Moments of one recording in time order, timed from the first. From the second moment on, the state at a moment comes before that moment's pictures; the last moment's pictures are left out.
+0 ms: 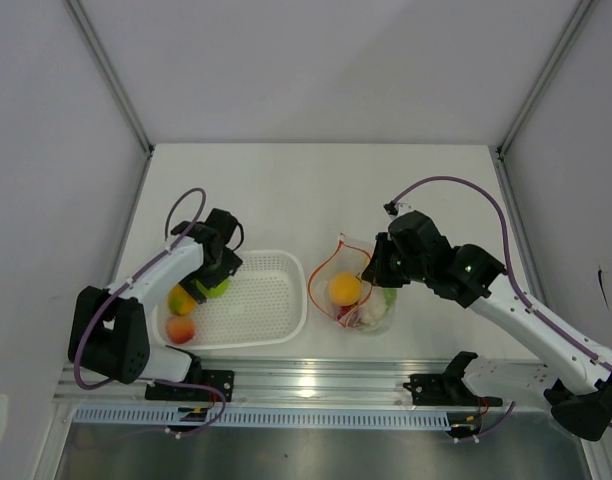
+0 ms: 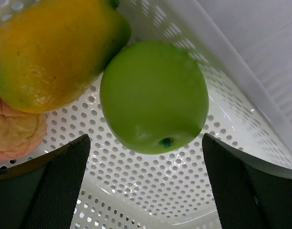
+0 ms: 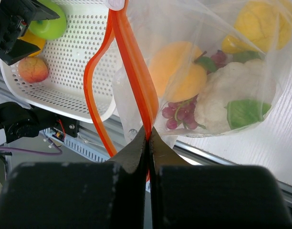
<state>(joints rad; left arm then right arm) -0.32 1.38 0.93 -1.00 -0.35 -1.19 0.82 1.06 1.16 -0.86 0.04 0.73</state>
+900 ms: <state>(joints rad) -0.24 1.44 0.86 -0.86 -0.33 -1.21 0.82 1.07 1.16 -0.86 0.04 0.73</state>
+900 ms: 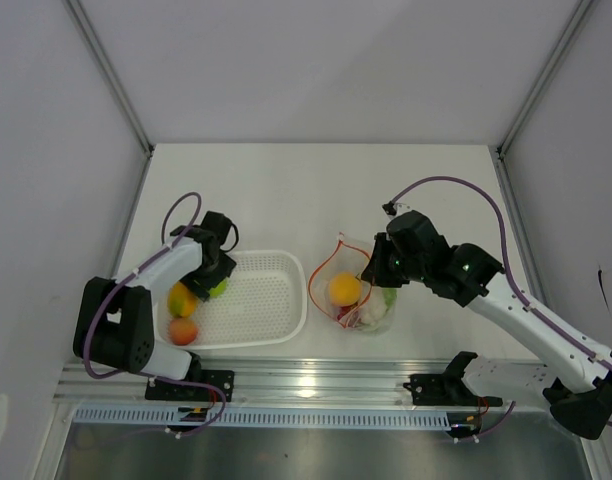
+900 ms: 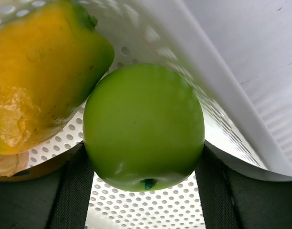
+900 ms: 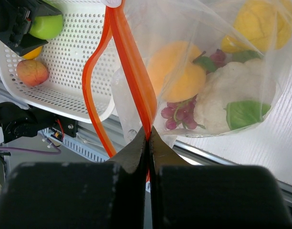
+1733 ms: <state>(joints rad) -0.44 1.13 0.80 -0.84 -0.24 -1.12 0.83 1.08 1.16 -0.85 0.04 0.74</state>
